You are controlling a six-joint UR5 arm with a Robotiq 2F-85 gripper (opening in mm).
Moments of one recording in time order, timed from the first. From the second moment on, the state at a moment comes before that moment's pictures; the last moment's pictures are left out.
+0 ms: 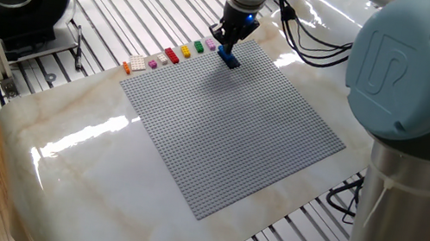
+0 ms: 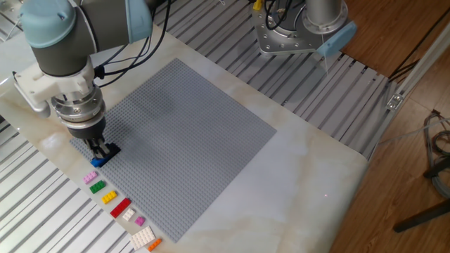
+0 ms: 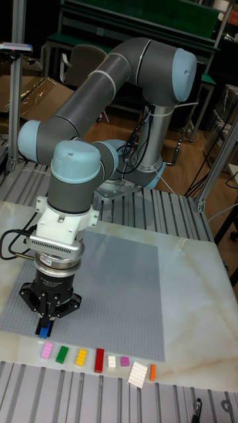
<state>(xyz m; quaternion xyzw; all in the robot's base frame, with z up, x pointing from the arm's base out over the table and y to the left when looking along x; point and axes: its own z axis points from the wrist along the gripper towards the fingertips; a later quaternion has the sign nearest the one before) 0.692 -0.105 0.019 0.07 1.00 0.00 0.07</state>
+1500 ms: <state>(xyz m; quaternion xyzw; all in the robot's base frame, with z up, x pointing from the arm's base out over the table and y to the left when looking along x) 0.687 -0.112 0.011 0.04 1.00 0.02 0.05</state>
